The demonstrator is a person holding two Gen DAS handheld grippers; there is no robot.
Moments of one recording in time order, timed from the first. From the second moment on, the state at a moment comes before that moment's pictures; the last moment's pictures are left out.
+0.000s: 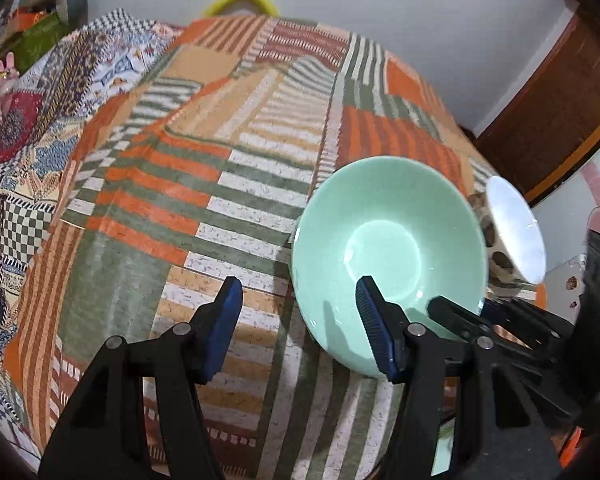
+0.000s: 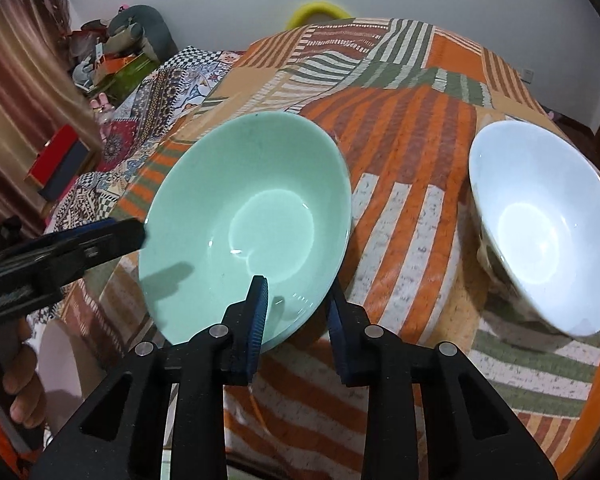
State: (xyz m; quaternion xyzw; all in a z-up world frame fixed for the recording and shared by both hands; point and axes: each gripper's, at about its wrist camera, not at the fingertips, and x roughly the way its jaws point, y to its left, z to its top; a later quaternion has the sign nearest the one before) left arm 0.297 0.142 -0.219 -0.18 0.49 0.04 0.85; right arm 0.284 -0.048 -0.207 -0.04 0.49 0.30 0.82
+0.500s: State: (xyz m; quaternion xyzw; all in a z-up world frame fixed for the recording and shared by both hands) left arm 0.326 0.144 -0.245 -0.20 0.51 0.03 0.84; right arm 0.288 -0.046 -0.205 -0.02 0.48 0.29 0.83
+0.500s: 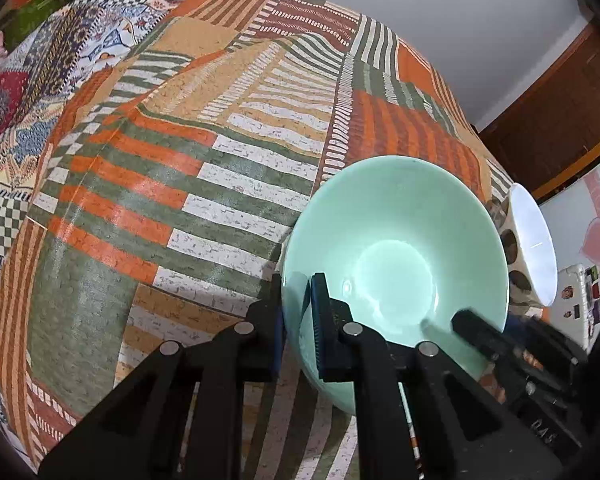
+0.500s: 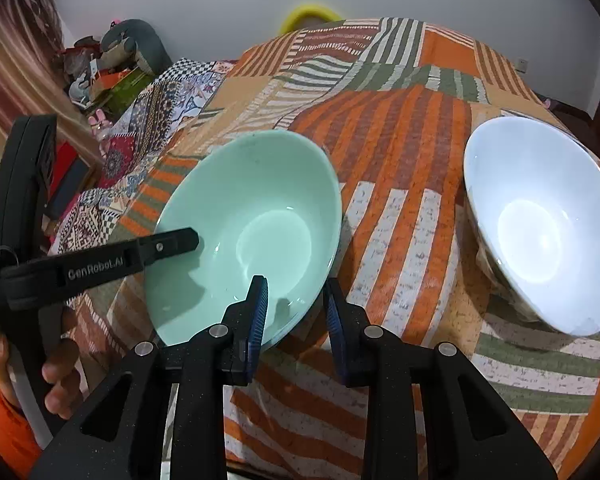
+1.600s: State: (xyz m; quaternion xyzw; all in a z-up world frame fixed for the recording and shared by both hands) left arm 0.194 0.106 -0.125 -0.13 0.40 0.02 0.91; right arm 0.200 -0.069 -0.119 0.01 0.39 0.29 0.87
